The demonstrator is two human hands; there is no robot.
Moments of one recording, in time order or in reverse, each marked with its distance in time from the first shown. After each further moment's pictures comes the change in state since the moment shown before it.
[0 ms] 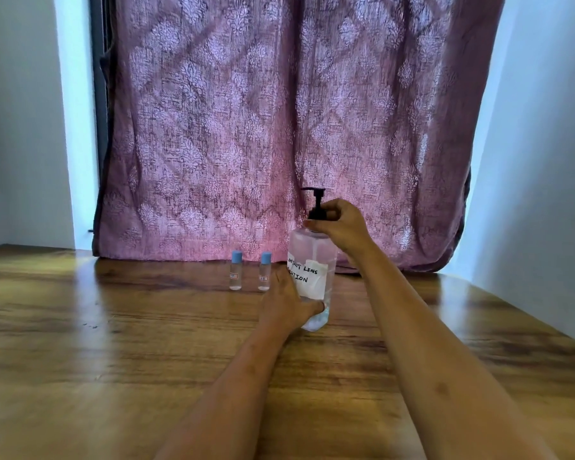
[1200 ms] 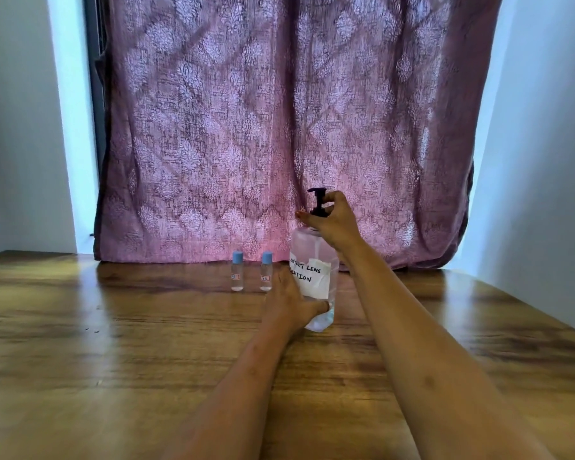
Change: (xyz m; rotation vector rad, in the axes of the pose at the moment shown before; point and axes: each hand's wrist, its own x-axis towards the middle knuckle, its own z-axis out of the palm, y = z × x) left_hand -0.003 0.004 -0.002 -0.062 -0.011 -0.004; right_hand 0.006 0.002 0.016 -0.034 0.024 0.033
